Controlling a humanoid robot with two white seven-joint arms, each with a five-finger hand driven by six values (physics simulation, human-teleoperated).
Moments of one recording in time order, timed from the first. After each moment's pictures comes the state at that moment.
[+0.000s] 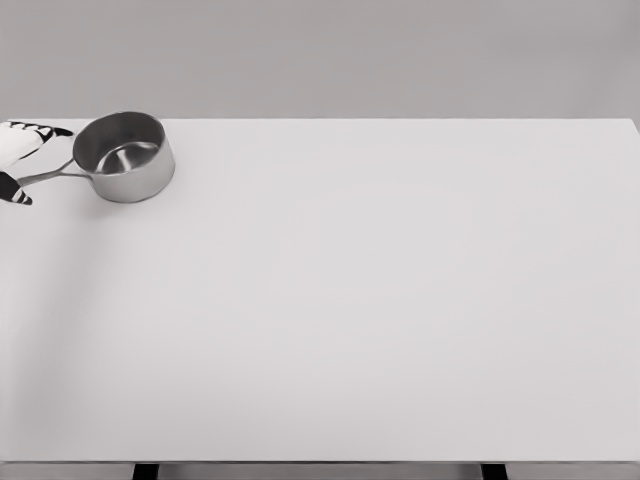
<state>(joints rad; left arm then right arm) -0.69 0.85 -0.59 -1.07 -0.53 -0.22 -0.32 0.02 0.00 0.61 -0.10 0.16 -0.05 0.36</state>
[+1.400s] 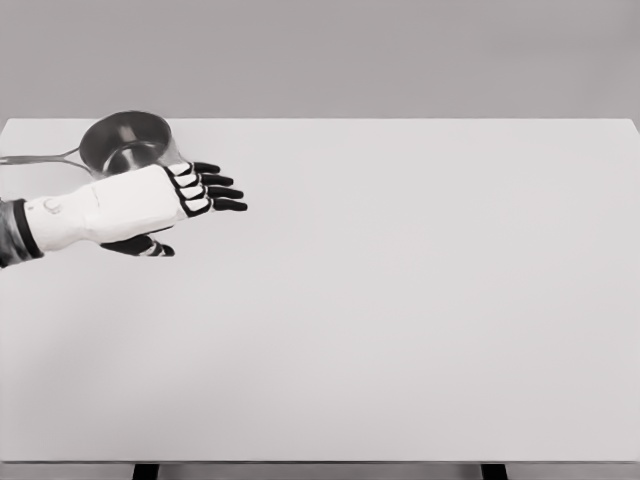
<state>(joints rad) -0.58 1.00 -0.73 -1.72 -0.36 -0.61 -0.15 0.02 0.00 0.61 -0.10 0.16 -0.05 0.36</state>
